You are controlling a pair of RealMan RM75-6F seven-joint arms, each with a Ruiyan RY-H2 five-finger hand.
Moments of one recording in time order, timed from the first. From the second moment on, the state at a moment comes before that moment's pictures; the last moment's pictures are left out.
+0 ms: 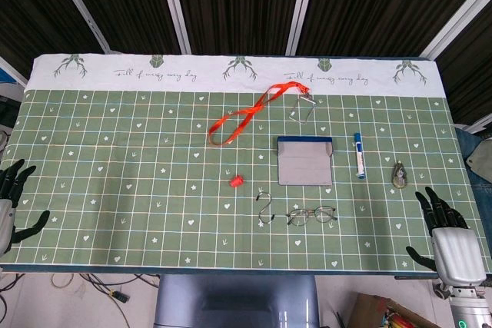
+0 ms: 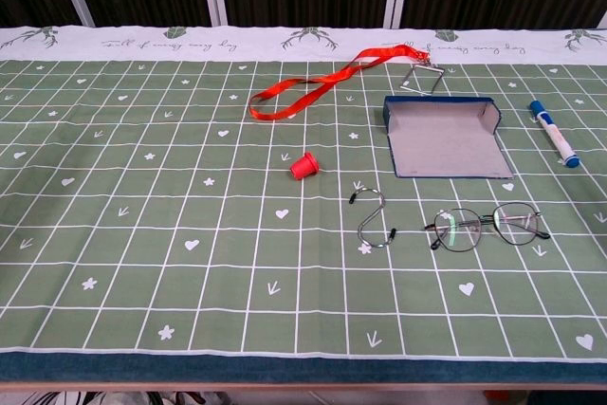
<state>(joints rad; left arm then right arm) -0.09 -1.10 -0.07 -1.67 1.46 1.49 -0.05 0.01 -1.16 0.03 -1.68 -1.57 1.57 -0.20</state>
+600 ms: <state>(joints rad) -0.09 -1.10 -0.07 -1.67 1.45 1.49 -0.05 0.01 -1.16 0.03 -1.68 -1.55 1.54 -0.20</state>
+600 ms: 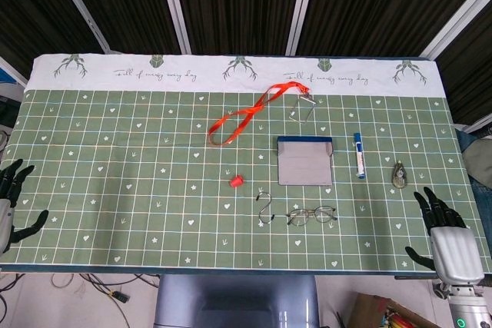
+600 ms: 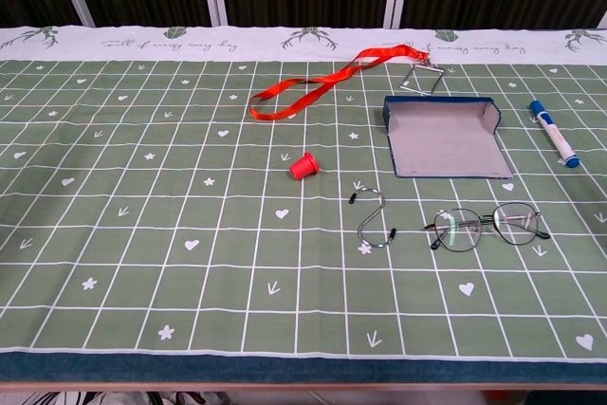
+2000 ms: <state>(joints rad) -0.09 -1.09 -0.09 -1.71 1.37 1.45 -0.01 0.43 -1.16 0.14 -1.79 -1.04 0.95 -0.43</state>
